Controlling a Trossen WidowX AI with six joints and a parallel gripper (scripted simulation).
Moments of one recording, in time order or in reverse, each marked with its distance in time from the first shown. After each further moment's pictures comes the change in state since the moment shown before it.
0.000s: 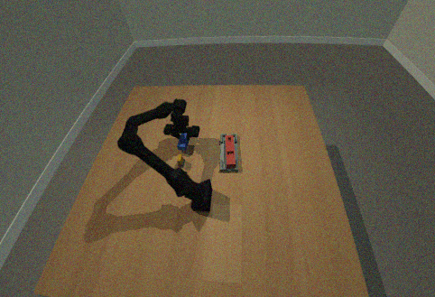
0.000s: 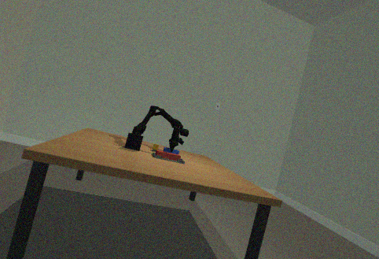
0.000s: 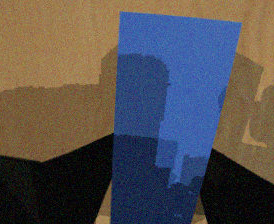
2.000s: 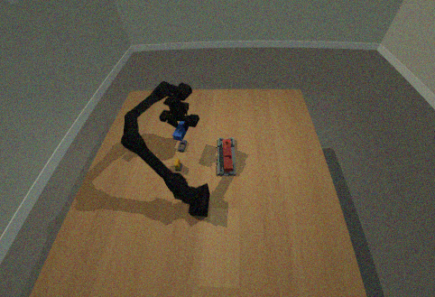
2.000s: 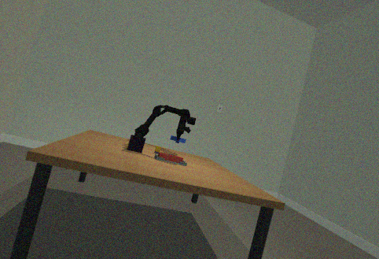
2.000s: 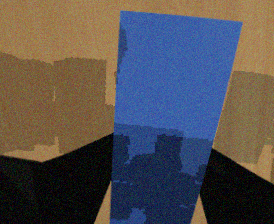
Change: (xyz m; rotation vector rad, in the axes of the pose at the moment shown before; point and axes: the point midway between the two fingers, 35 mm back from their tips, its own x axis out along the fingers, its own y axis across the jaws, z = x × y) arm -0.123 -0.028 0.004 0.142 -0.002 -0.007
